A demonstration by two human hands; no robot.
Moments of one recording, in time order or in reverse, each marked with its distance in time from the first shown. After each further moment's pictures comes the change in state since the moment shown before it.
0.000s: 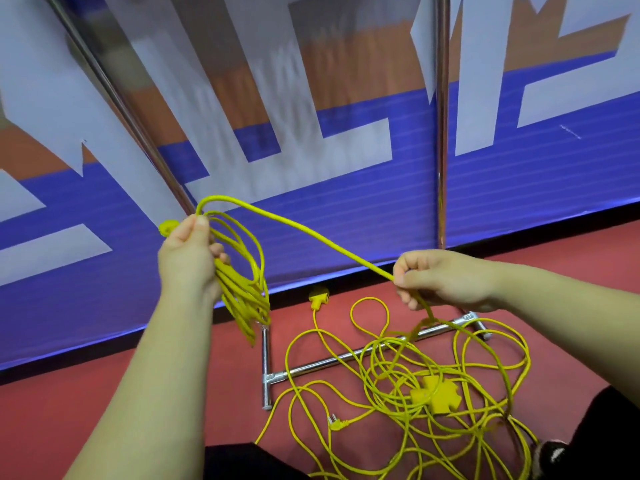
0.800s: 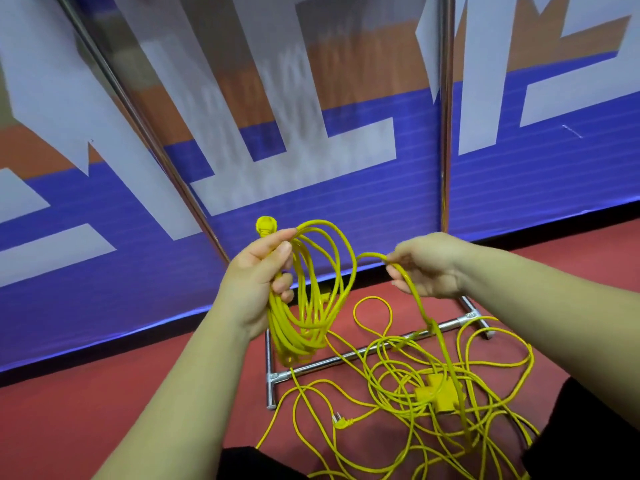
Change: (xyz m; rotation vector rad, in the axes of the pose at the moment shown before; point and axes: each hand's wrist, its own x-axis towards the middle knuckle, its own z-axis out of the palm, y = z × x) left_hand -0.067 -0.010 0.010 0.001 -0.537 -0.222; right_hand 0.036 -0.020 0.021 0.413 0.319 0.372
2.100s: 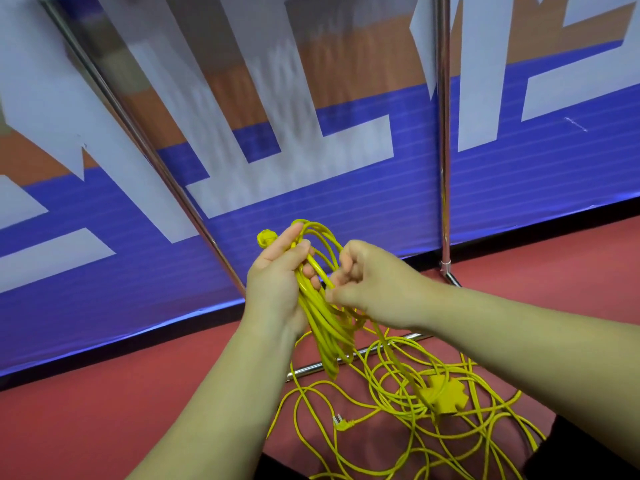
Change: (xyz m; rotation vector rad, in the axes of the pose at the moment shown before) left_hand 0.011 -0.018 0.055 -0.257 0.259 -0.023; right_hand -0.035 0.022 0.055 -0.332 -0.245 -0.676
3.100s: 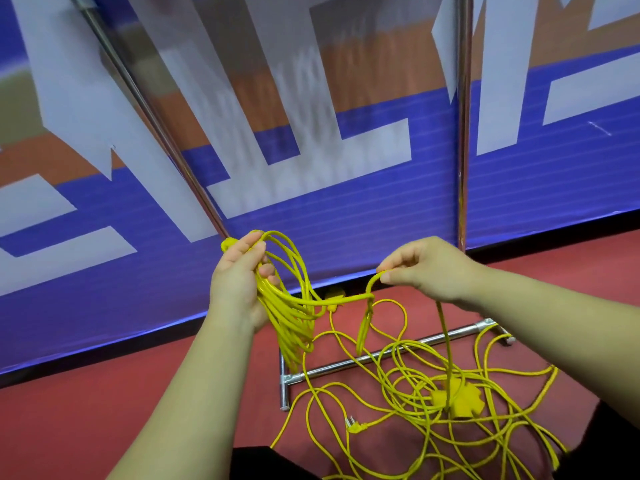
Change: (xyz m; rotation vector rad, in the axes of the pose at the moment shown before) left_hand 0.034 0.040 -0.072 0.011 0.091 0.053; right_hand 0.014 0.027 -0.051 -0.253 0.158 0.122
